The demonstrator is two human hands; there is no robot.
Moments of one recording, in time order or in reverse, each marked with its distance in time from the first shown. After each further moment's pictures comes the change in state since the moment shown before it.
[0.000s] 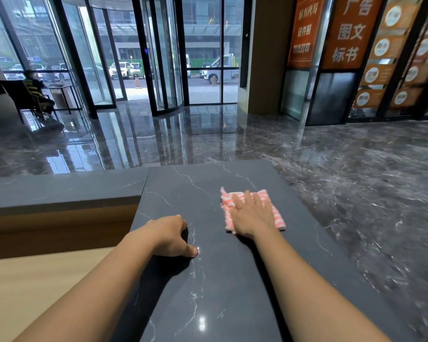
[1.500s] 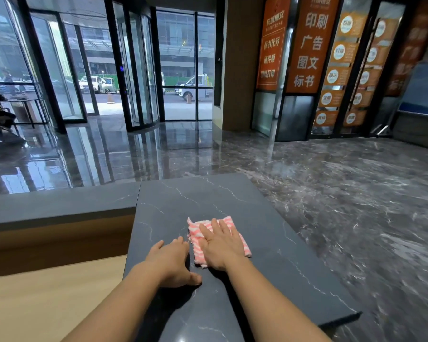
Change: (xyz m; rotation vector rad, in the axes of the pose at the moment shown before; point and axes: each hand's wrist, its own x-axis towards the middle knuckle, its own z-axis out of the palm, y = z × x) left_hand -0.073 0.012 0.030 0.133 0.106 0.189; right_hand -0.092 -0.049 0.012 0.007 -0.041 -0.068
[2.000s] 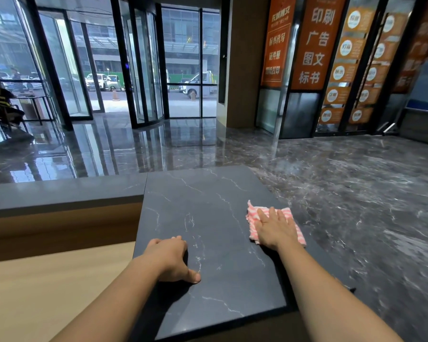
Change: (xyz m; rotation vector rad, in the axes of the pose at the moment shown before) left_hand -0.035 -0.004 0.008 -0.067 -0.051 -0.048; right_hand -0.030 0.100 -0.019 -0.017 0.020 0.312
